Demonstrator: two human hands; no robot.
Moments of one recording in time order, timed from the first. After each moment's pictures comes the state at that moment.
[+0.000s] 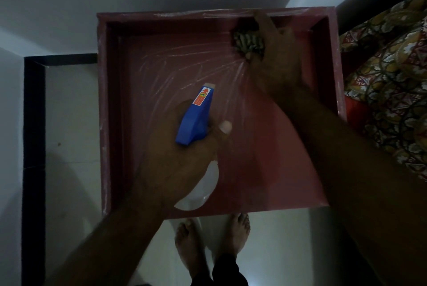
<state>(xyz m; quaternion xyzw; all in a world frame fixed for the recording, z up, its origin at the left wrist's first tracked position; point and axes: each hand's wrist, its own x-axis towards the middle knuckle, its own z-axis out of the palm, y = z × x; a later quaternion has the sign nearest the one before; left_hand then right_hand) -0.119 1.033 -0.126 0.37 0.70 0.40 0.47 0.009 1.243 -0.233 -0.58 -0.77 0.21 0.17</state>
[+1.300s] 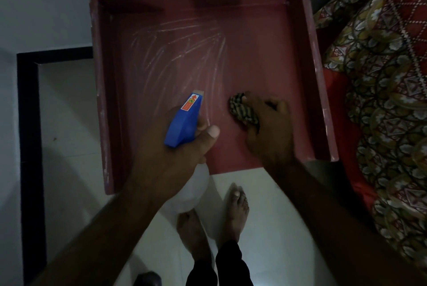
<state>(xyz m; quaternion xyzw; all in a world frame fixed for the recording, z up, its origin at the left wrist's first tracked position) -0.097 0.956 -0.115 0.34 0.70 0.38 0.51 0.102 1.043 -0.235 -0.58 -0.76 0.23 0.16</state>
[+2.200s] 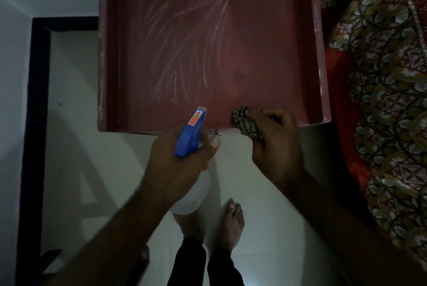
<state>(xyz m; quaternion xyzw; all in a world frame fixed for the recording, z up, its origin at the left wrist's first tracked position) -0.026 0.853 -0.149 0.29 0.76 0.35 0.46 0.172 0.945 -0.231 -0.51 -0.82 0.22 0.14</state>
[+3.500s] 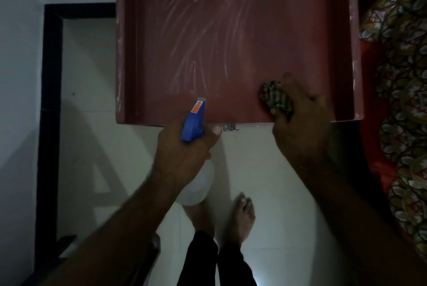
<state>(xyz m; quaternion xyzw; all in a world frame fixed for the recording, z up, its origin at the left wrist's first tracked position) -0.052 0.852 -0.177 0.22 0.78 0.35 0.47 0.139 0.963 -0.216 -0.65 -0.71 0.24 0.14</state>
